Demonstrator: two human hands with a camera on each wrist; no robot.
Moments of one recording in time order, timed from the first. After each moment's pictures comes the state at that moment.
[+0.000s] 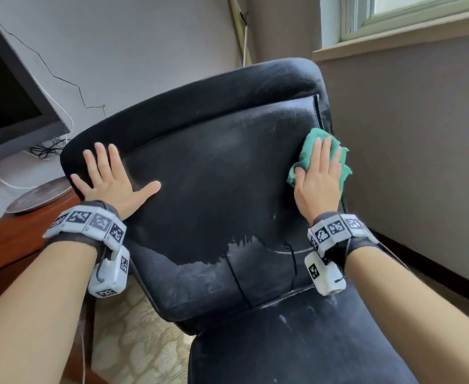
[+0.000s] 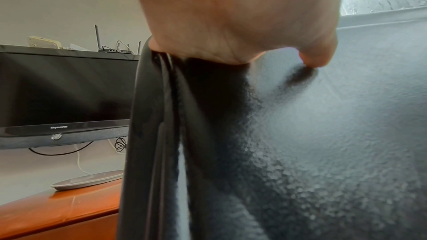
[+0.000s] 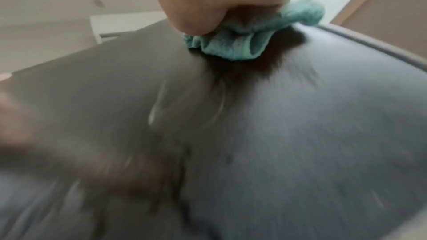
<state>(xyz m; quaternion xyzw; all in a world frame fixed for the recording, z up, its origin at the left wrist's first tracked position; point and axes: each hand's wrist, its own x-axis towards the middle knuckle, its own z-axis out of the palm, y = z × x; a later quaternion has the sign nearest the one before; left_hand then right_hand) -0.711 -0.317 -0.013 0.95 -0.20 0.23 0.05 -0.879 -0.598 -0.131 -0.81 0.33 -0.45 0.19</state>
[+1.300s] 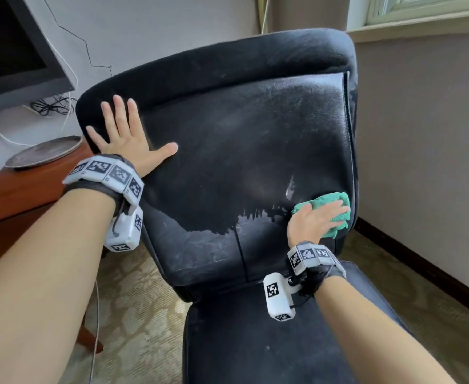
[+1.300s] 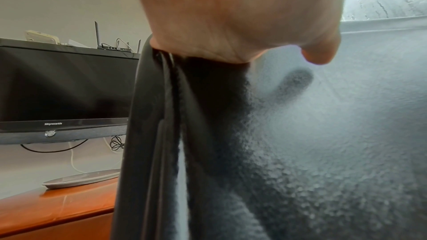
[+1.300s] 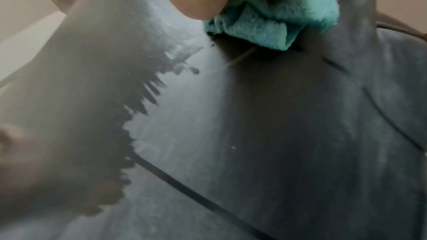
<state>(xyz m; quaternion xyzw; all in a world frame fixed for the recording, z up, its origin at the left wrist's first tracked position) -0.711 -0.313 -0.012 0.95 -0.23 0.22 0.06 -0.869 -0.522 -0.207 -0.63 0.52 -0.38 0.44</state>
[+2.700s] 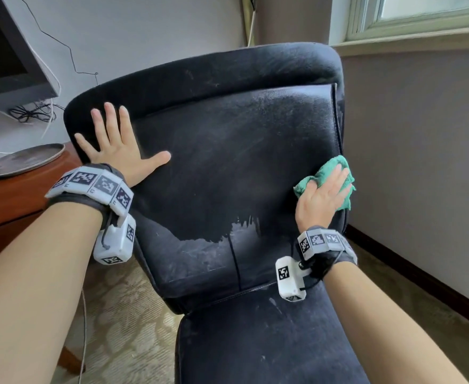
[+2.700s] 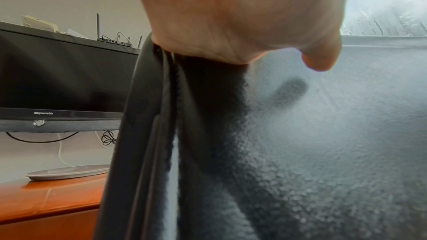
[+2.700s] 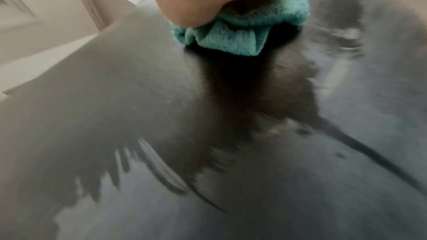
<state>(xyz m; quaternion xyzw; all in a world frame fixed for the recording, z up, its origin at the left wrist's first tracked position) -0.709 -0.313 -0.013 0.94 -0.24 0.23 0.07 -0.869 -0.568 -0.183 -0.68 0.44 -0.51 0.30</state>
